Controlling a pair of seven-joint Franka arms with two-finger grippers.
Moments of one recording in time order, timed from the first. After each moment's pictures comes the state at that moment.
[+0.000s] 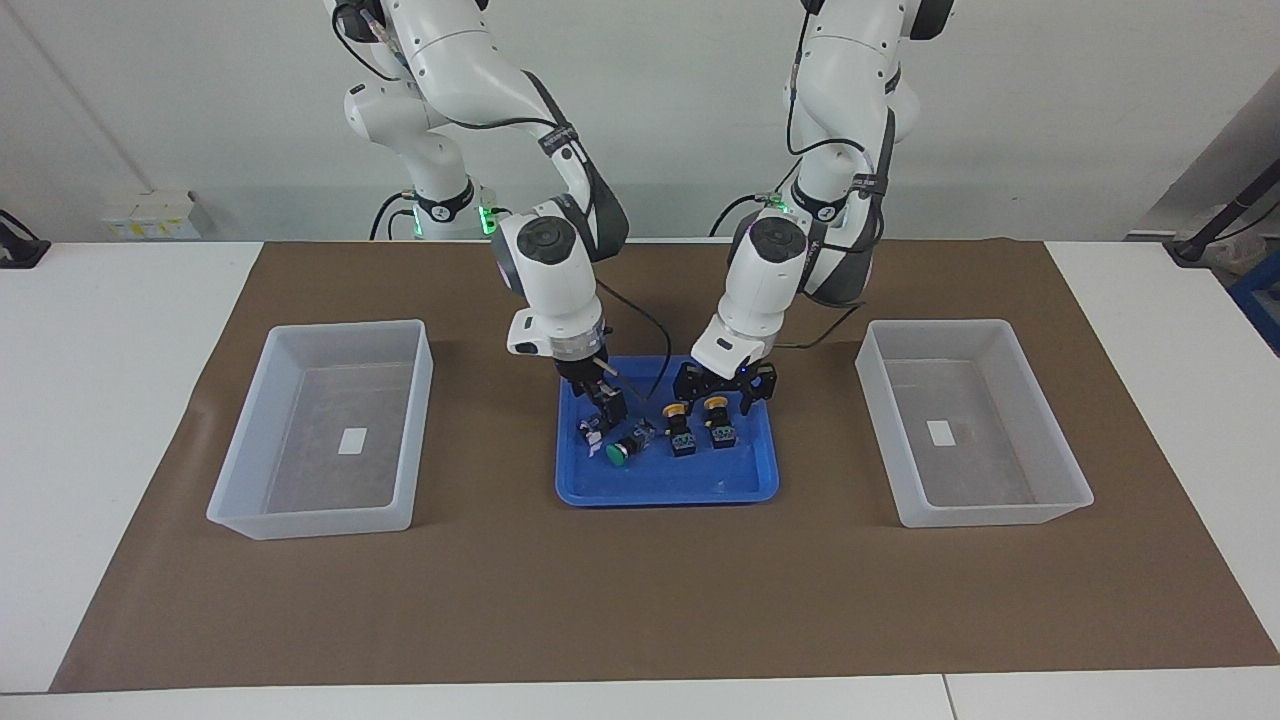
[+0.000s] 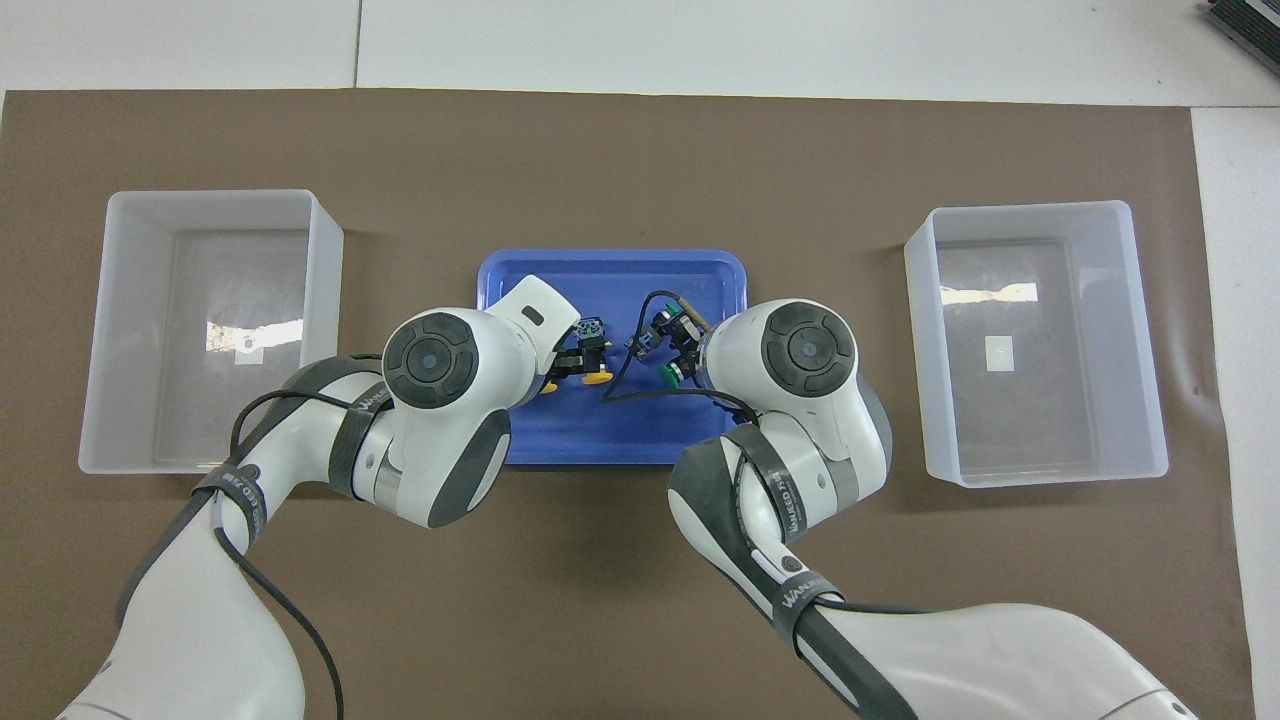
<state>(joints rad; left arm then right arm) -0.53 0.29 -0.02 -2.05 -0.08 2.52 -0.49 0.50 0.35 0.01 -1.96 0.10 2.45 1.34</state>
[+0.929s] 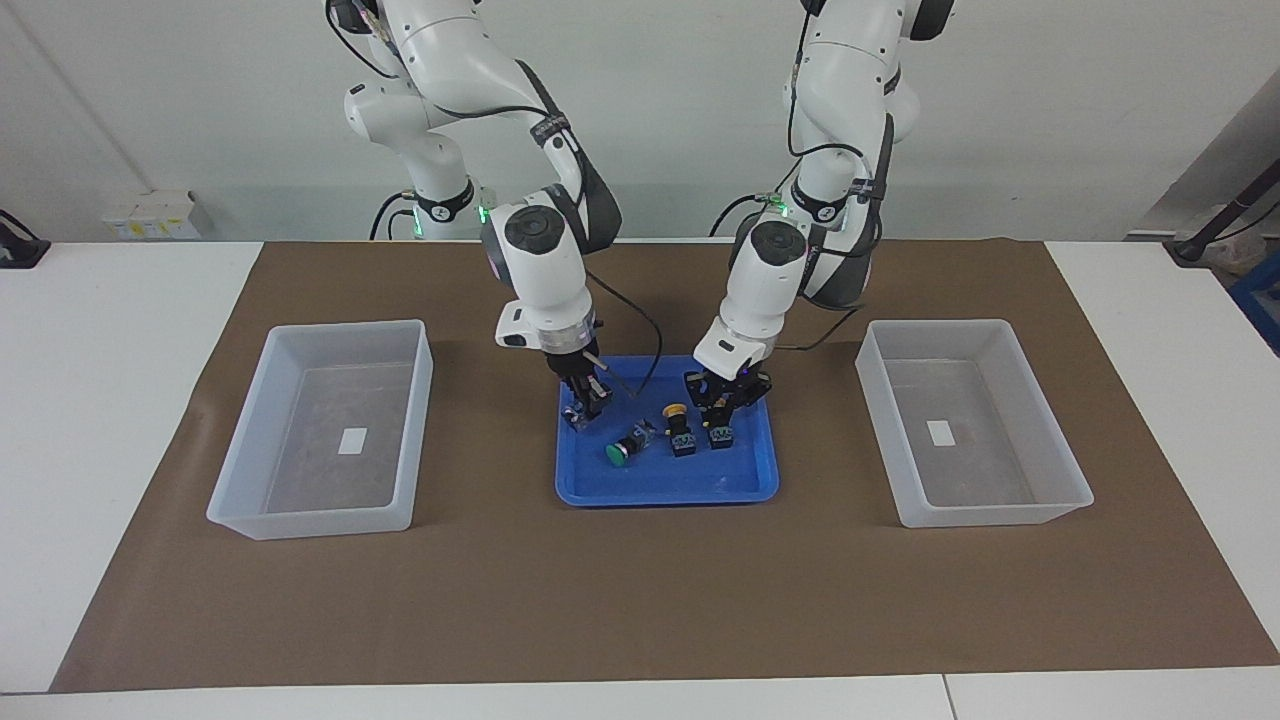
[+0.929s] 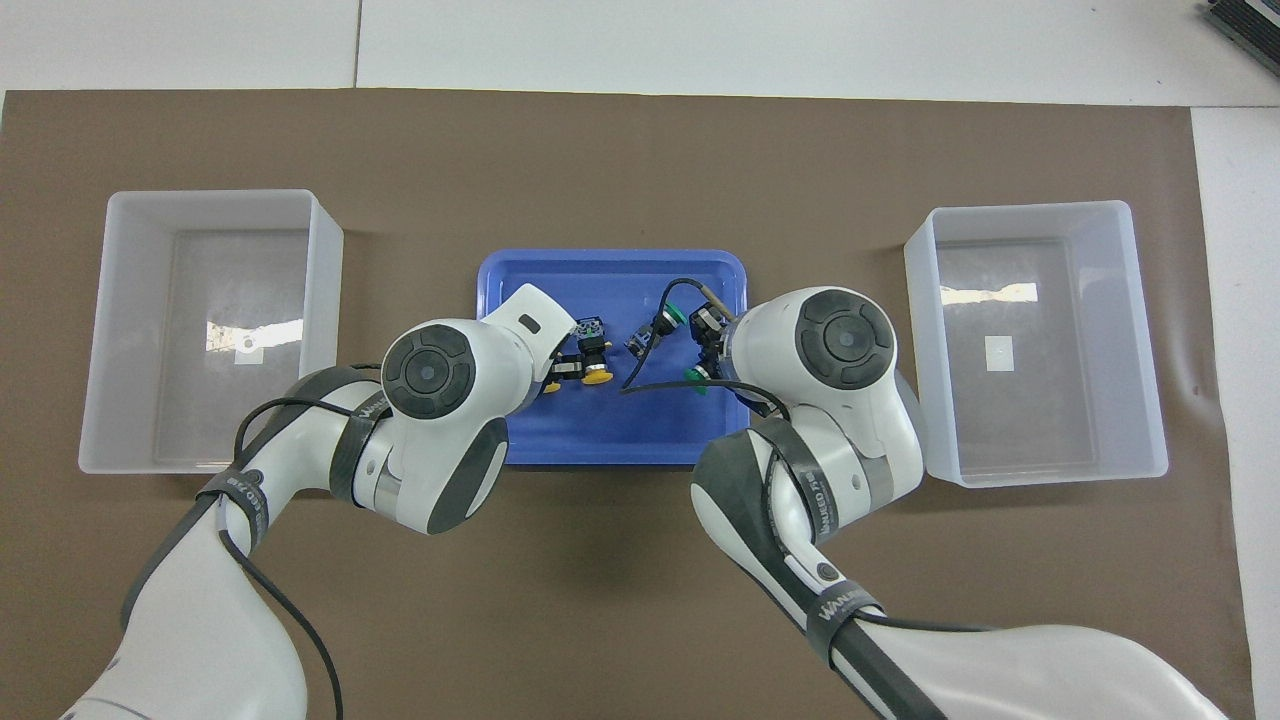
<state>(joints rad) -0.53 0.29 -0.02 -2.08 -0.08 2.56 -0.49 0.46 0.25 -0.01 -1.96 0.10 2.36 1.34</state>
